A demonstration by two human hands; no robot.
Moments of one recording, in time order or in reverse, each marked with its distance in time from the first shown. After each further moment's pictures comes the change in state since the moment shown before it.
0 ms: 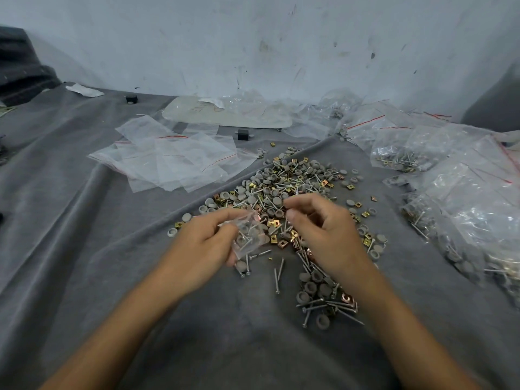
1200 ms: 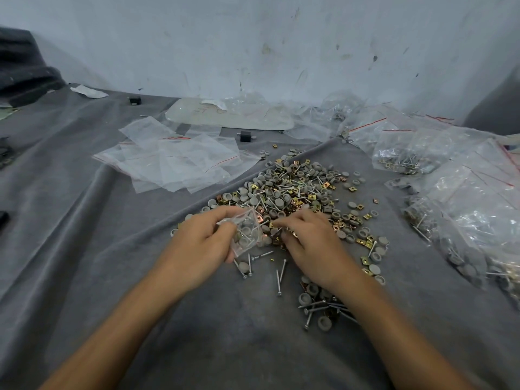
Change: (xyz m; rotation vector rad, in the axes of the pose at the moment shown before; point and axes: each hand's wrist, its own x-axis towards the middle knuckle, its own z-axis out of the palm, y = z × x) left_hand 0.000 0.000 -0.006 0.100 0.032 -0.008; right_hand 0.006 0.021 0.012 -0.597 -0.238 -0.060
